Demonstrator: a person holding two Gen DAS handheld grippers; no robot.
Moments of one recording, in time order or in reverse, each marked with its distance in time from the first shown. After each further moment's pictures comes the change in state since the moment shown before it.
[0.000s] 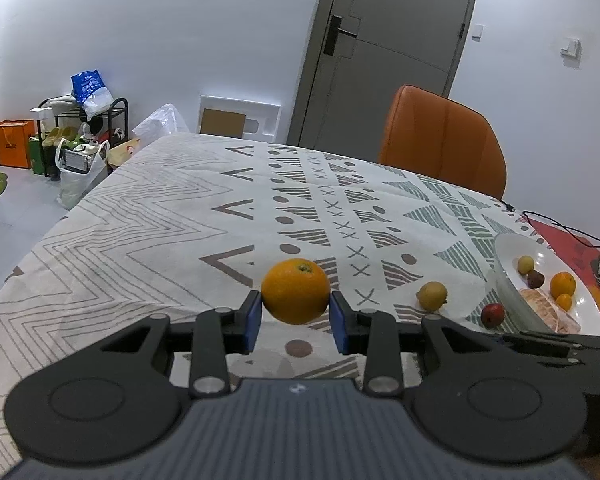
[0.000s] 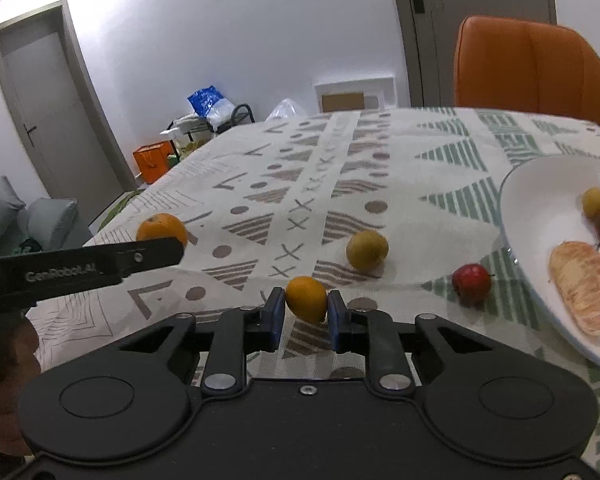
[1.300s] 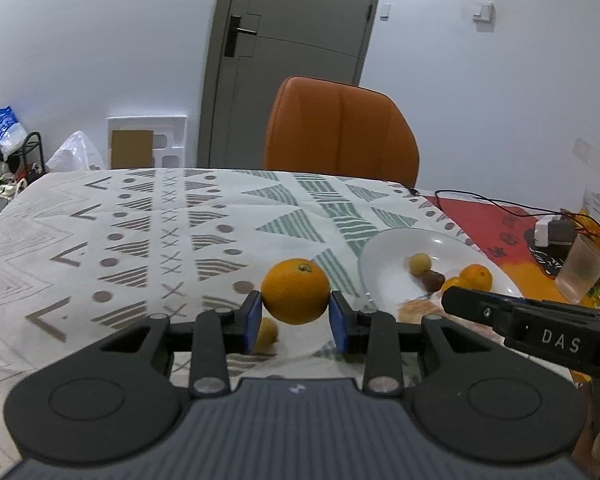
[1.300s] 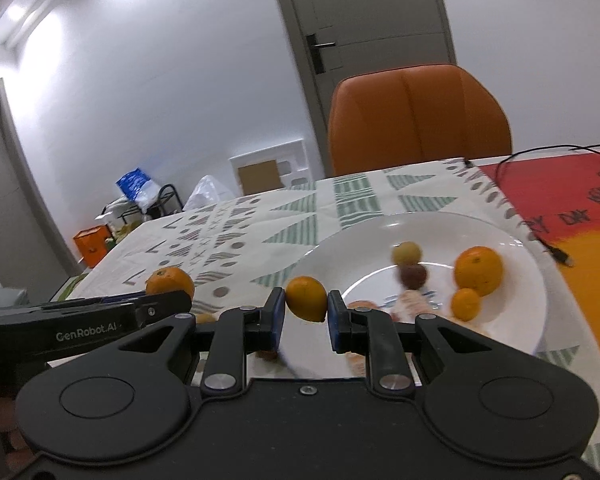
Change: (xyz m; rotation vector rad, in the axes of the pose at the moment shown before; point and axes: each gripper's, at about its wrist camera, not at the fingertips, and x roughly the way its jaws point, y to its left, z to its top) left arm 0.028 -0.119 0.014 0.156 0.000 -0.189; right arm -0.083 -0.096 0.011 0.157 -0.200 -0.191
